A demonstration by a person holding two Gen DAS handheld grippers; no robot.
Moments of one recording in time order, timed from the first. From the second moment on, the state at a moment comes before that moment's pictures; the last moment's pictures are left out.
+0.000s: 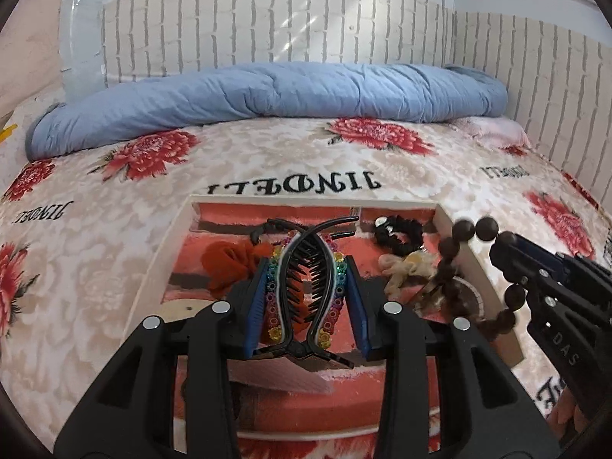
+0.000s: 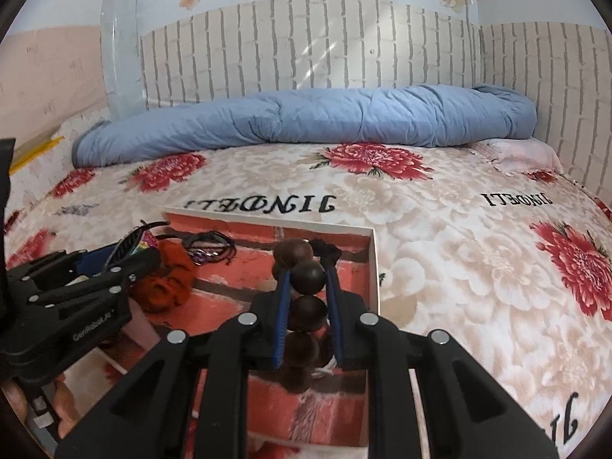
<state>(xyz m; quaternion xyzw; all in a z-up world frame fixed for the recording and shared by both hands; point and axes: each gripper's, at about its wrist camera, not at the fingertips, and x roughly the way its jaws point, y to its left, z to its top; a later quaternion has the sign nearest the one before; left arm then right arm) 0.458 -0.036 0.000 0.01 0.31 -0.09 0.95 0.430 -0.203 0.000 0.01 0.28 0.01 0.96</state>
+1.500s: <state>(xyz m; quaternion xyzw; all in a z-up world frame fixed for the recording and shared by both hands) 0.465 -0.002 -0.024 -0.02 0.32 -0.07 0.94 0.452 -0.214 -0.044 0.03 0.31 0.01 0.95</state>
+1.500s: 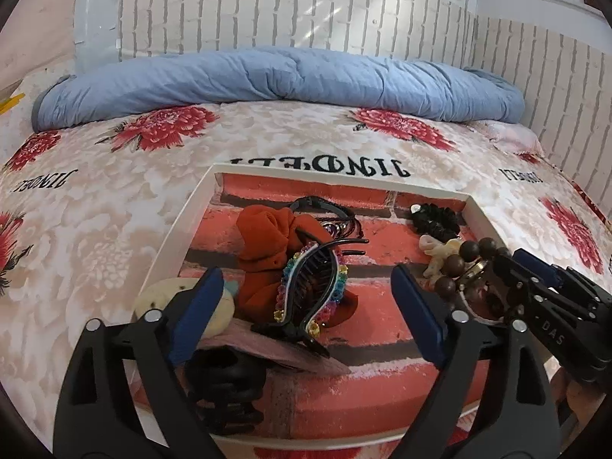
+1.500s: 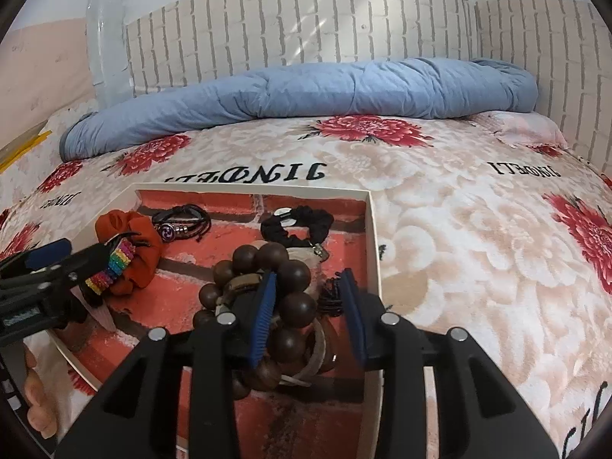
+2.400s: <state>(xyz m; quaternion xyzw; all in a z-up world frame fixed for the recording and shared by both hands) 0.352 0.021 -0.001 0.00 0.24 0.01 0.97 0.341 -0.210 -0.009 0.00 0.21 -0.01 0.98</state>
